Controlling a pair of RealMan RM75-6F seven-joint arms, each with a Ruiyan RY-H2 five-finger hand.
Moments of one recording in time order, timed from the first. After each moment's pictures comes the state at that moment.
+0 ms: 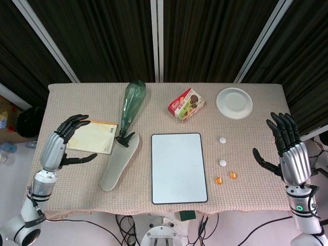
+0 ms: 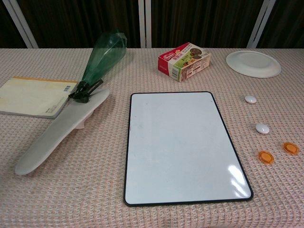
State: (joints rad) left arm -0.33 -1.30 -0.18 -1.62 1.70 1.54 -0.39; right arm 0.24 -1.22 0.22 -1.62 -1.79 1.72 0.15
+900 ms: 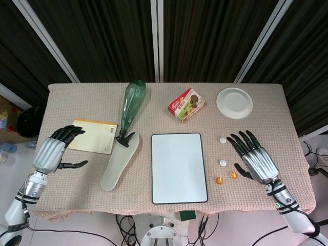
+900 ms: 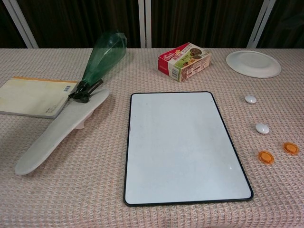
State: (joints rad) left arm -0.31 -1.16 -0.06 -1.61 1.59 1.37 -0.11; right arm 0.31 -1.12 0.06 -1.75 -1.66 1.23 -0.24
